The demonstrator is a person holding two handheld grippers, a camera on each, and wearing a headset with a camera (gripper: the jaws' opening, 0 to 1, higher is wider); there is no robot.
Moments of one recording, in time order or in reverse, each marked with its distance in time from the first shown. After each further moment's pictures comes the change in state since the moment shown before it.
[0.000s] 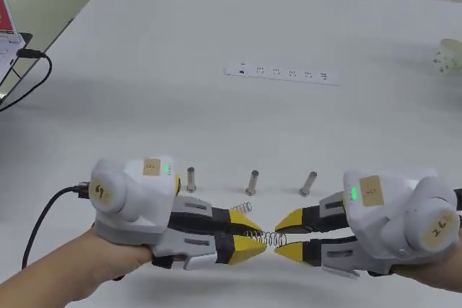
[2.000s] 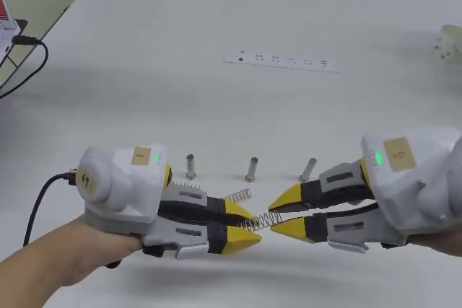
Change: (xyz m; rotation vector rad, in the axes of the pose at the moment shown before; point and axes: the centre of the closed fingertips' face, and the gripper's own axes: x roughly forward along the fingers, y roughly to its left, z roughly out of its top) left arm -0.003 -0.009 -0.004 0.064 0.013 -0.036; right arm -0.015 0.008 0.035 -0.098 -0.072 0.059
